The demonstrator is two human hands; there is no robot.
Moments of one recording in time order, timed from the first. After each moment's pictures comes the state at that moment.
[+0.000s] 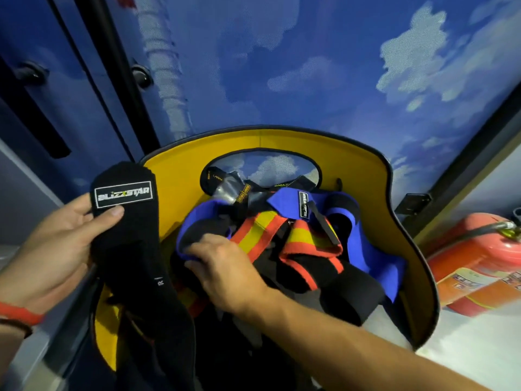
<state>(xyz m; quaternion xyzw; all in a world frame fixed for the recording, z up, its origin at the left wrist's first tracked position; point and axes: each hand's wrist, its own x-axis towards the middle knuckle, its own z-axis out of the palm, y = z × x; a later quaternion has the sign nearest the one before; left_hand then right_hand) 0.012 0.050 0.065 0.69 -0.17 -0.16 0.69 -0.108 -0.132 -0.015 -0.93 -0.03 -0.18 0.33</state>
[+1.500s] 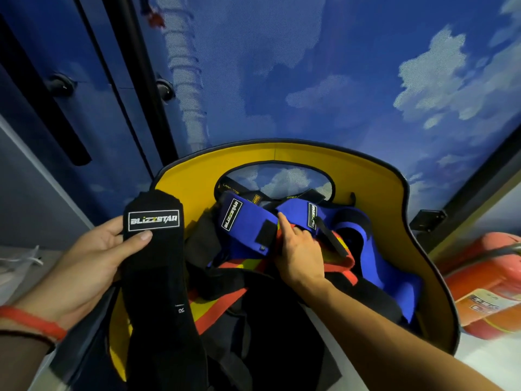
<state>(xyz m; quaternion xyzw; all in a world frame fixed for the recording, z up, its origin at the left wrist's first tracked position) 0.012 0.064 0.057 0.70 -0.18 -0.24 0.65 -0.112 -0.229 -0.042 -0.94 0.27 -0.08 0.19</state>
